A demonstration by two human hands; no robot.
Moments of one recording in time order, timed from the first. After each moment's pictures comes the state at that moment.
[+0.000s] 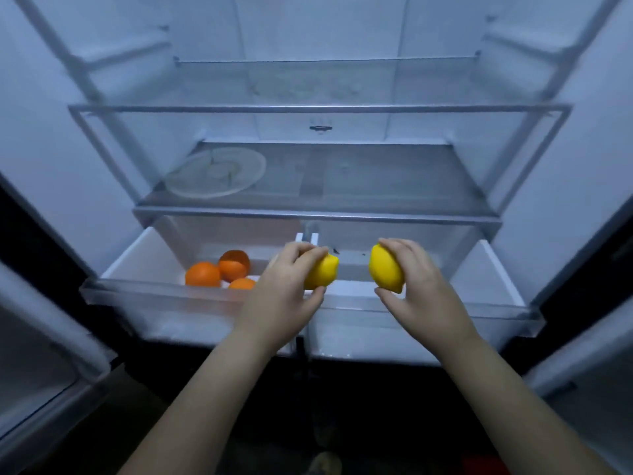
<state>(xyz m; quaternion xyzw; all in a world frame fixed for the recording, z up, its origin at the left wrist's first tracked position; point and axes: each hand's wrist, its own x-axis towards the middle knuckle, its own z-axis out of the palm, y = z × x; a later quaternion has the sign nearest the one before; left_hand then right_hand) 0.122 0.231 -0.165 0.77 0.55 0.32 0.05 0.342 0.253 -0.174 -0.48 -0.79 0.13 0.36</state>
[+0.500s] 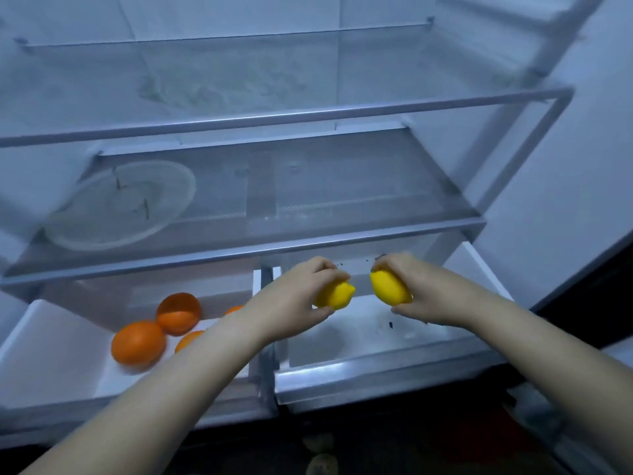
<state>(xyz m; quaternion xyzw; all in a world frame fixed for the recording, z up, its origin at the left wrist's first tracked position) 0.139 0.380 -0.195 0.89 0.38 0.12 0.20 0.390 0.363 -0.190 -0.54 -0.82 0.19 0.08</state>
